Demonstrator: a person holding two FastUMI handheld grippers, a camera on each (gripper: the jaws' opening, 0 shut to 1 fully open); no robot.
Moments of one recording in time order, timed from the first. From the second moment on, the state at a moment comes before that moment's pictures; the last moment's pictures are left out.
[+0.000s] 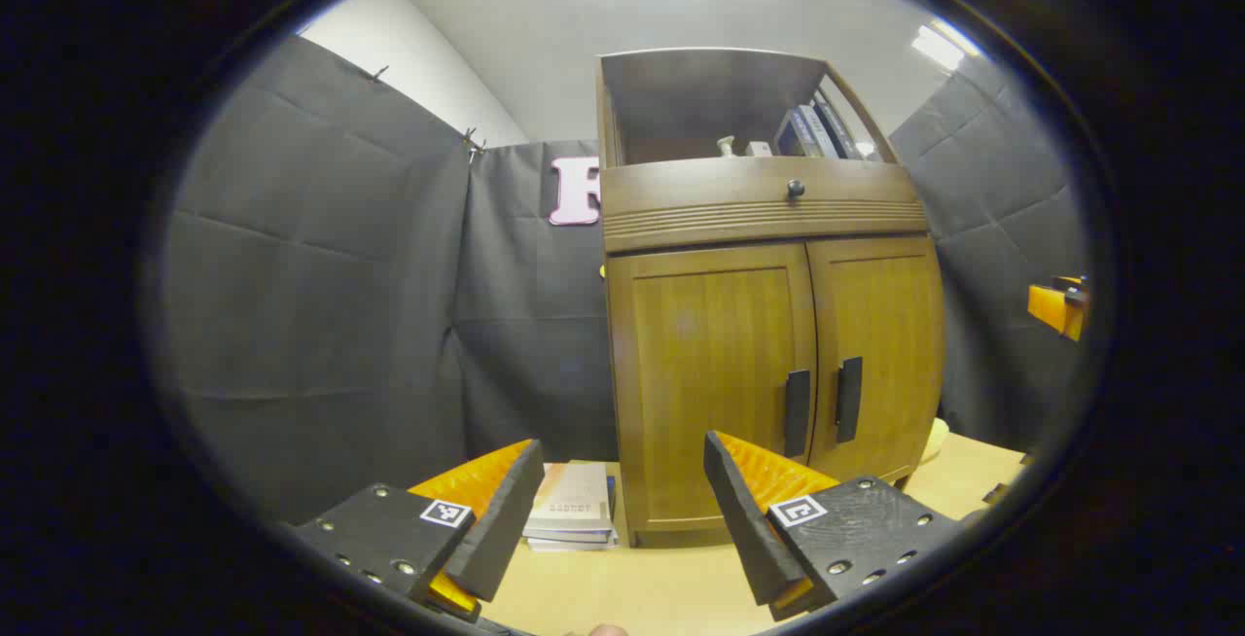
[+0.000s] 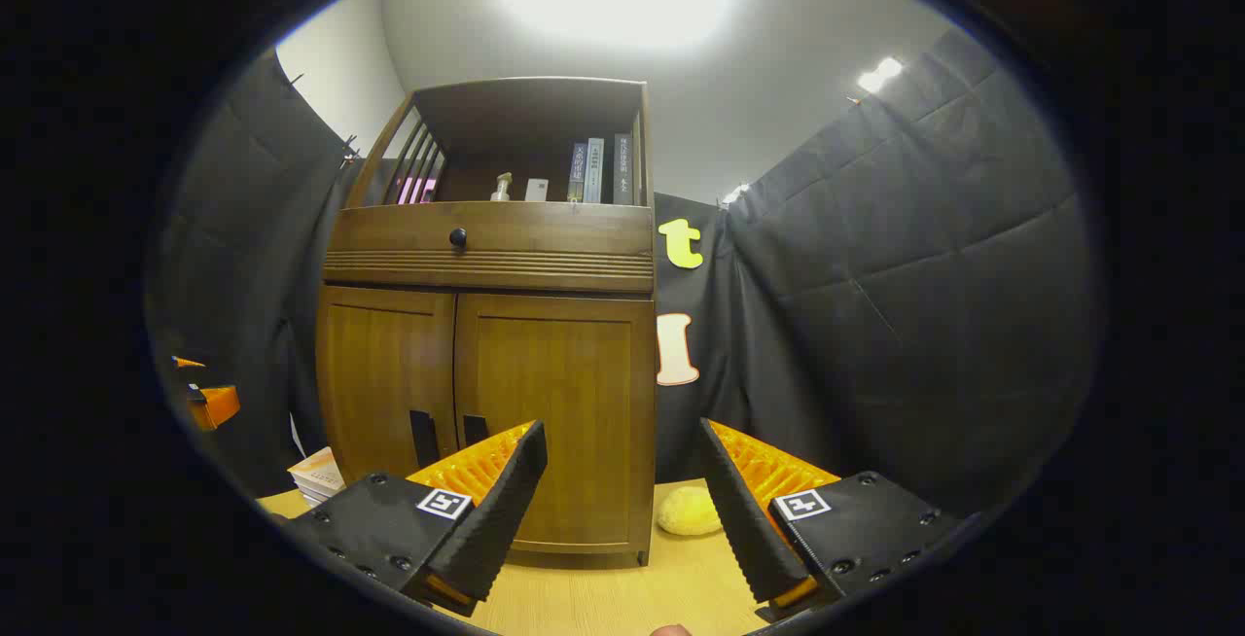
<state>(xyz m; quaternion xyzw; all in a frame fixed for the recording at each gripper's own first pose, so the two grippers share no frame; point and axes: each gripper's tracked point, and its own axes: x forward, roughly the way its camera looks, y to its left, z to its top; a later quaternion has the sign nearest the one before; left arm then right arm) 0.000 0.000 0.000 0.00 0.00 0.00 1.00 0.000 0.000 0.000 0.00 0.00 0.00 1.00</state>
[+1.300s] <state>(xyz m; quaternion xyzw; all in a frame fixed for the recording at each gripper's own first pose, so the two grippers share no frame) -0.029 -0.016 0.009 0.03 -0.03 0.00 1.00 0.027 0.037 -0.007 0.01 0.00 0.05 1.00</state>
